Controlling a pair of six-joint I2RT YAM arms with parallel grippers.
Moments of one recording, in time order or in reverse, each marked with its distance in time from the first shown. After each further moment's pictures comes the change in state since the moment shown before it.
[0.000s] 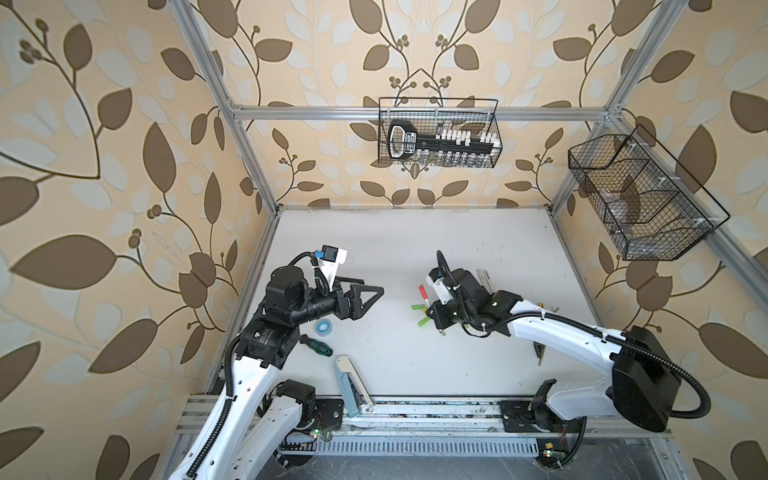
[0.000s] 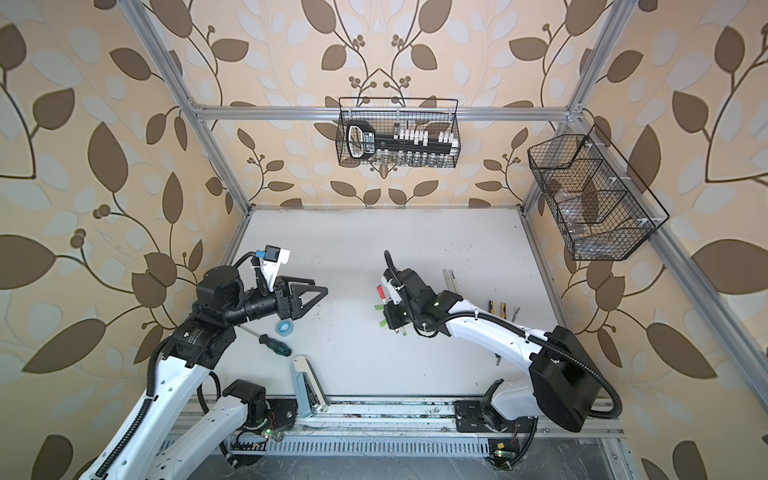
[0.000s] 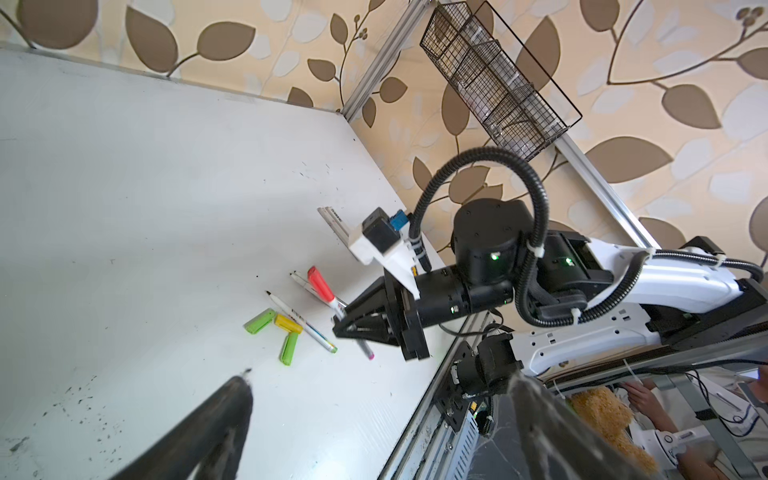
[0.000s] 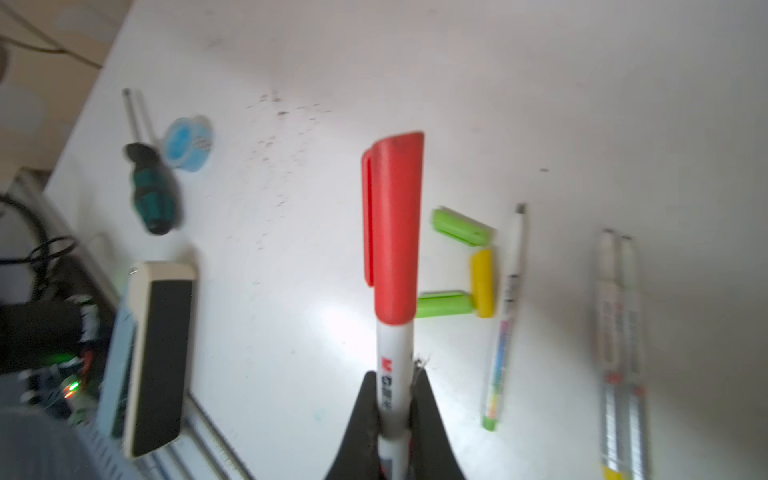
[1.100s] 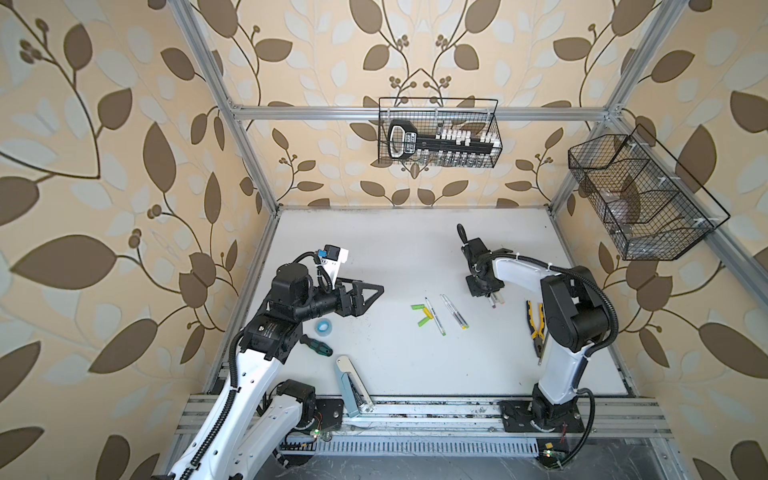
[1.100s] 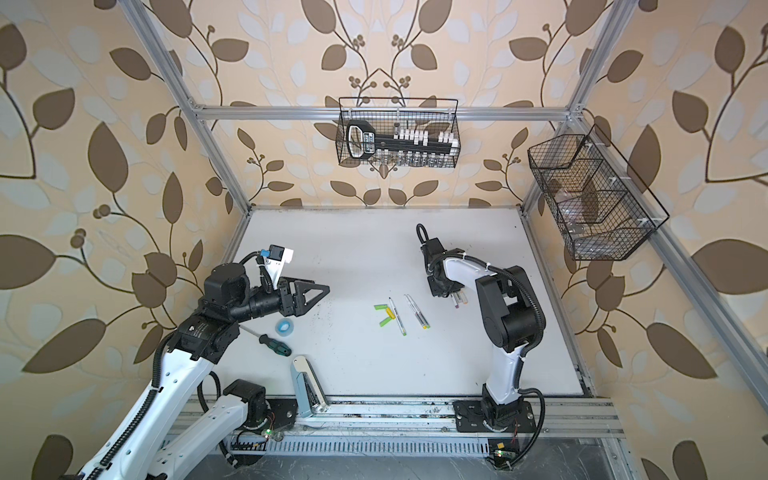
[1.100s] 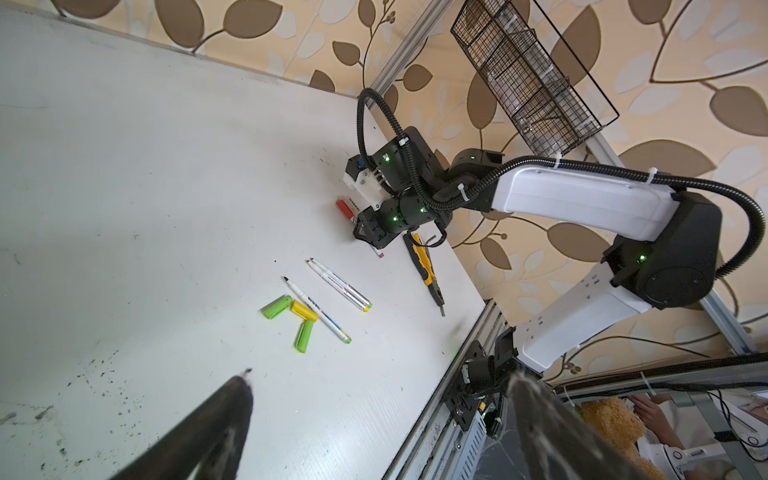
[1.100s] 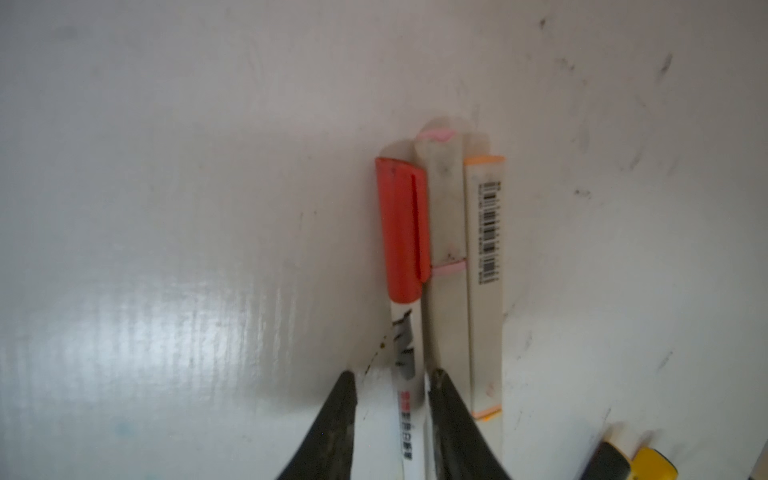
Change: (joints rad) left arm 0.000 0.032 0.000 -0.024 -0.028 0.007; right arm -0.390 0.505 0.324 -0.277 0.388 -0.253
